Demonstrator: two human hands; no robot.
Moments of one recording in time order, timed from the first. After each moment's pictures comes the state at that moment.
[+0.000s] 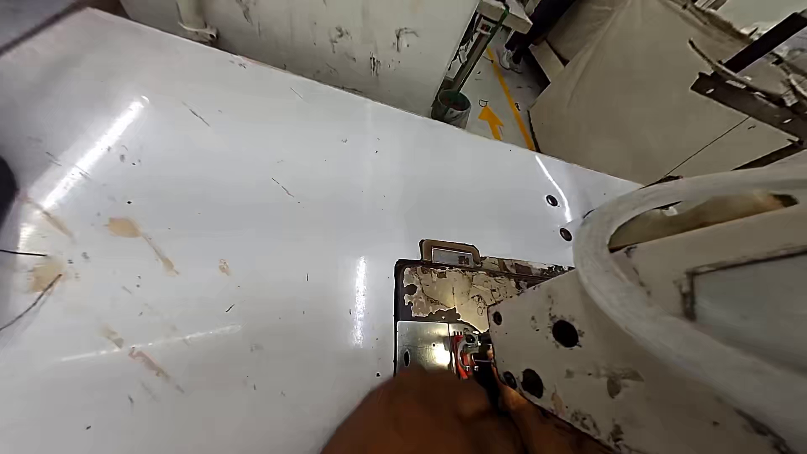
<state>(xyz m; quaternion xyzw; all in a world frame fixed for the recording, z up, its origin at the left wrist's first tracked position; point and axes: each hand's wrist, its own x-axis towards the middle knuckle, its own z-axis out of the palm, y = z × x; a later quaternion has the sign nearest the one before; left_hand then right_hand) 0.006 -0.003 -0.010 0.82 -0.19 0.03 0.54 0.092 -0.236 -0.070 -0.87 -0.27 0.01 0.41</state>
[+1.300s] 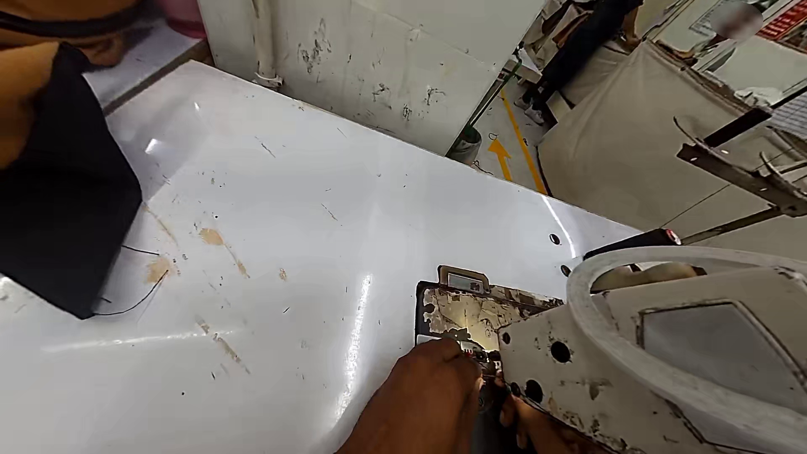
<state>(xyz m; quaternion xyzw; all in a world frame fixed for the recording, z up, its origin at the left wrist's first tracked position) 0.031 -0.022 -0.059 0.85 -0.06 0.16 0.49 0.092 -0.237 -0.060 -0.81 -0.27 0.07 0.51</state>
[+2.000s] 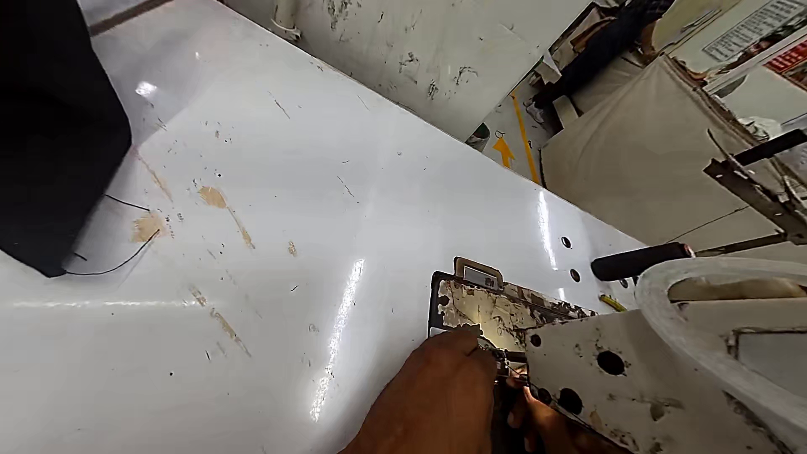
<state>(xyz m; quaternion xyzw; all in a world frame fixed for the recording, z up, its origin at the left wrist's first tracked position) 0.030 -0.023 -0.054 0.85 -0.04 0.17 0.50 0.090 -0.229 -0.047 -0.81 -0.27 0.09 0.51</state>
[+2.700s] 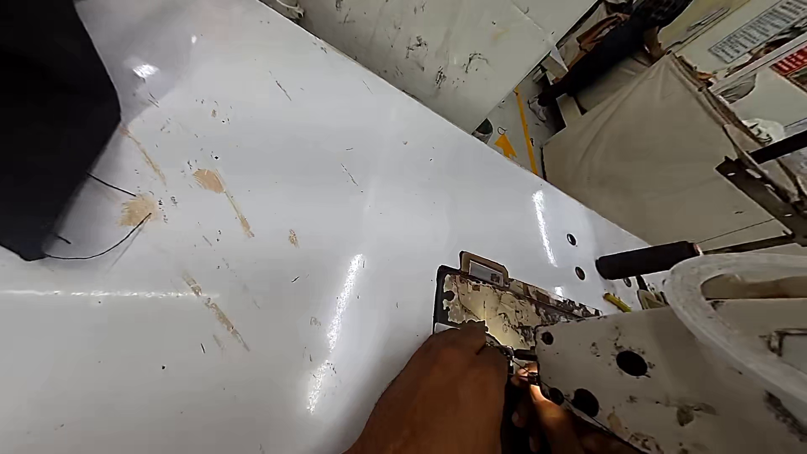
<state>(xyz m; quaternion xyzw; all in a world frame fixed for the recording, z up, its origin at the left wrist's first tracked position) 0.029 -0.024 -0.052 0.85 -0.04 0.17 0.49 0.092 -0.231 -0.048 -0.81 -0.29 0.09 0.50</state>
